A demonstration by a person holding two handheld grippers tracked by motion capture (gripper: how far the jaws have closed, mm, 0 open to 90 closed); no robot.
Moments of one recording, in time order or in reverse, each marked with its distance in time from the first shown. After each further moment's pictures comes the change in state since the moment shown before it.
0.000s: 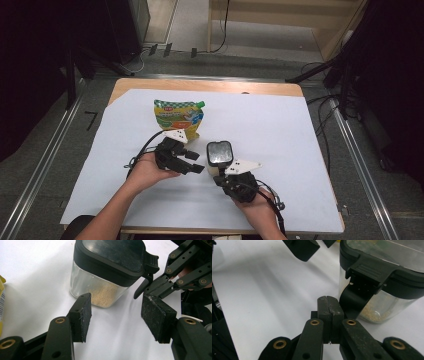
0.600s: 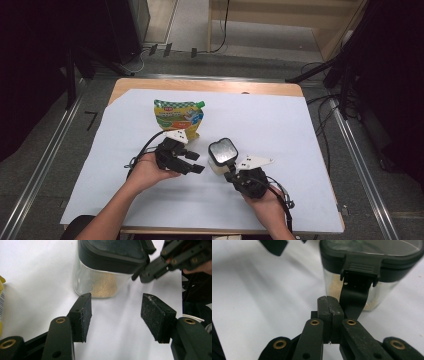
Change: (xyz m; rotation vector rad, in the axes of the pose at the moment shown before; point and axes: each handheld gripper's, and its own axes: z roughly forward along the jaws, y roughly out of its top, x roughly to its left) left arm -0.001 0.000 0.002 0.006 0.002 0.007; right arm -0.026 -0.005 -0.015 0.011 -0.039 0.038
